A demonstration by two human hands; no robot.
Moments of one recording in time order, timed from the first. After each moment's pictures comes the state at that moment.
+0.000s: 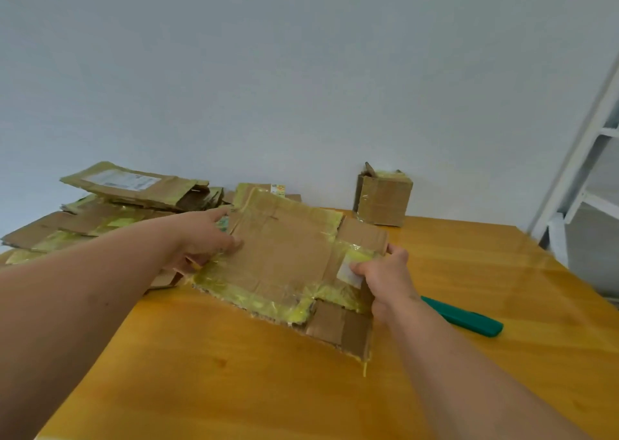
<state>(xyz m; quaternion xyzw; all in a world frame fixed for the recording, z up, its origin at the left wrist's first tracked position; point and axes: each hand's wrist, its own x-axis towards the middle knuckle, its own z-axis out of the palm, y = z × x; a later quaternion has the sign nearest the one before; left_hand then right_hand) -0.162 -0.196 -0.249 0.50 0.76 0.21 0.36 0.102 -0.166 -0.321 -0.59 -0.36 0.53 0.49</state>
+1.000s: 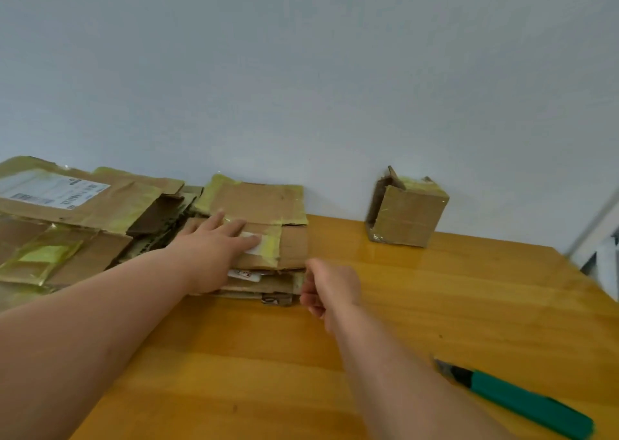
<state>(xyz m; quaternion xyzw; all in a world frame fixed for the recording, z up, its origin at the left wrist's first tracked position) -0.199 -0.051 -0.310 0.74 0.66 -0.10 0.01 -0.003 -0.047 -0.342 -0.65 -0.37 0.55 0.38</state>
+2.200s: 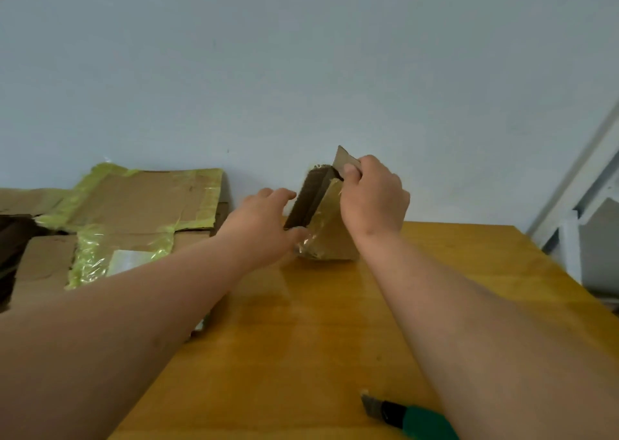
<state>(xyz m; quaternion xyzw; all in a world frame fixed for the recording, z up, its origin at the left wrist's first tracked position) -0.012 0.055 -0.306 0.74 0.64 0.20 0.09 0.150 0.084 -0.295 -0.65 -0.61 -0.04 0.44</state>
